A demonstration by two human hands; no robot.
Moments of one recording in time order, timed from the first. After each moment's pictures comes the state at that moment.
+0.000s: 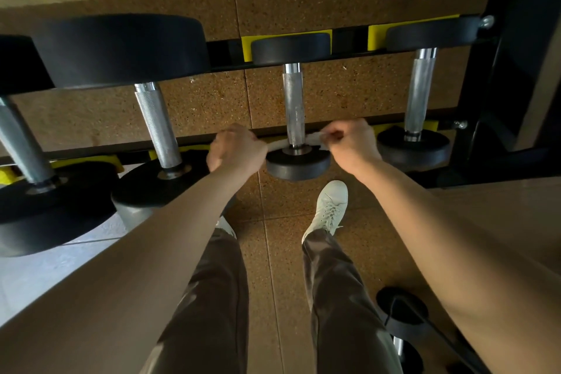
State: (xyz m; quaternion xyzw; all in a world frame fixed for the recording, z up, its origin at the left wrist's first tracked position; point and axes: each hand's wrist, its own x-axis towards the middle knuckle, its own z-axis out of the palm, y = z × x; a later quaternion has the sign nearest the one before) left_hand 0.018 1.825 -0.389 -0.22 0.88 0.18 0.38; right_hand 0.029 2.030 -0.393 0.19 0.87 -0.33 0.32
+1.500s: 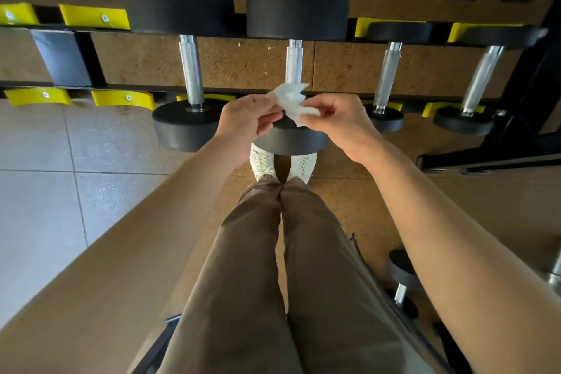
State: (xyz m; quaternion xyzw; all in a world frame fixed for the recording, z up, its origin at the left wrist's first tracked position) left_hand 0.073 1.632 -0.228 -0.44 0.57 0.64 0.28; right_hand 0.060 1.817 -0.238 0.12 0.75 -0.54 0.35
